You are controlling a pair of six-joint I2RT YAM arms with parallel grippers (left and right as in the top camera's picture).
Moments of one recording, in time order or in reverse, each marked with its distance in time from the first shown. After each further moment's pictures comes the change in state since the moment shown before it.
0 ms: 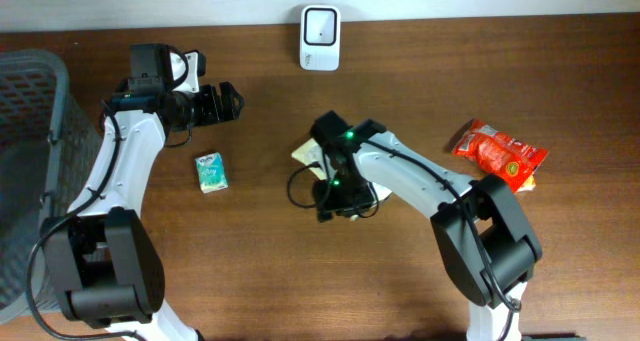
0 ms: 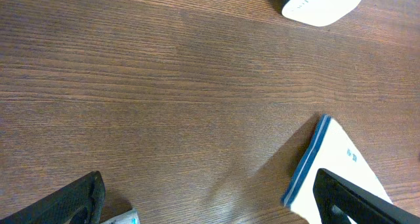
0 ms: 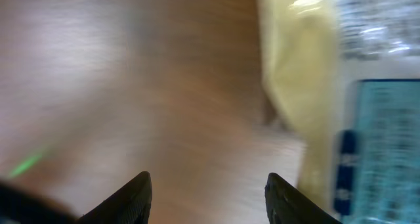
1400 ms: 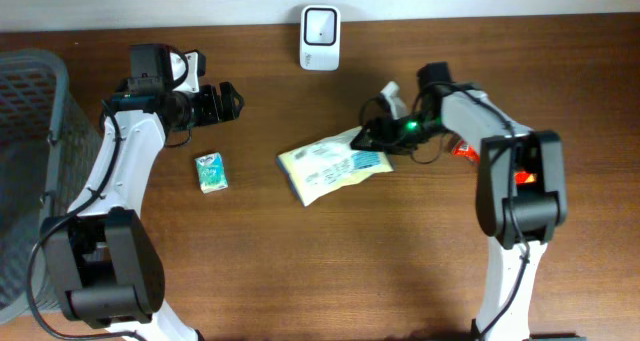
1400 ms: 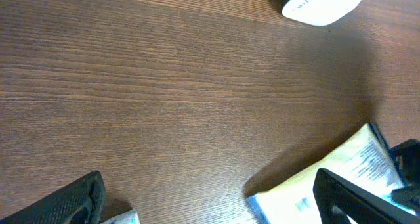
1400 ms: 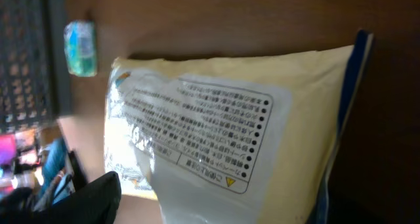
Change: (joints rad) left arm 0.000 0.000 0.000 0.000 0.000 0.000; right arm -0.464 0.227 0.131 0.251 -0.561 -0.386
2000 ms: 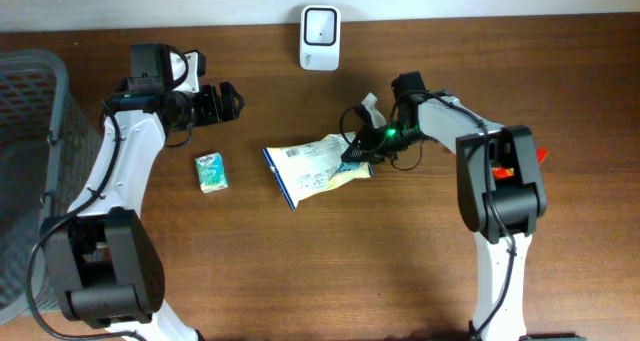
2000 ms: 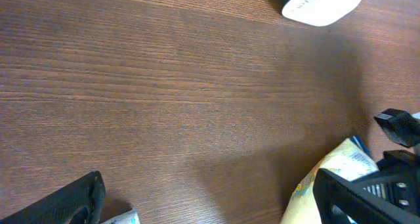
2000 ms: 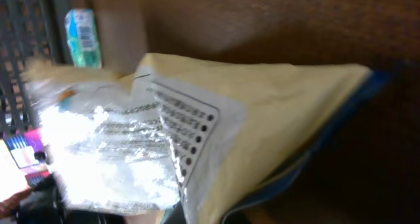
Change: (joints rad) left arm 0.000 0.000 0.000 0.000 0.000 0.000; right arm 0.060 0.054 0.005 0.027 -0.063 0.074
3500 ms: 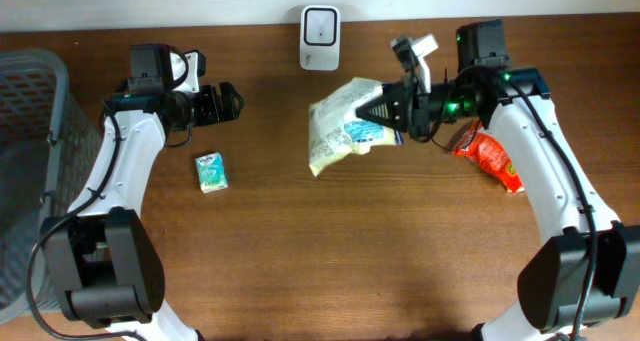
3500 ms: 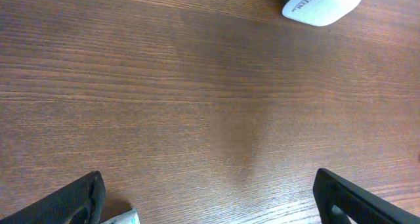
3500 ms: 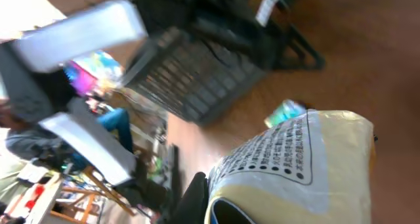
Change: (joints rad) left arm 0.000 0.000 0.000 0.000 0.000 0.000; right arm -0.065 -0.542 -0.012 -0.148 -0.409 -0.364
